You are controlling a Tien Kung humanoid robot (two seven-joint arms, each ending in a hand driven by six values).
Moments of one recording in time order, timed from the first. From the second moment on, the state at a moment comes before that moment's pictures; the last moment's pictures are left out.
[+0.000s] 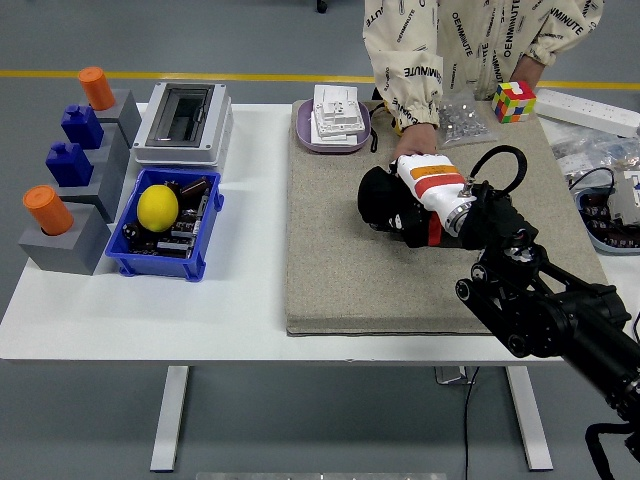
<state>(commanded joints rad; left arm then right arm) 0.01 0.17 -1.48 -0.18 1.25 0.03 0.17 0.72 0.00 0.82 0.79 -2.19 -0.20 -0.08</state>
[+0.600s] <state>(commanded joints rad) 0.01 0.16 -1.48 -0.18 1.25 0.03 0.17 0.69 0.00 0.83 0.78 -2.19 -0.20 -0.08</state>
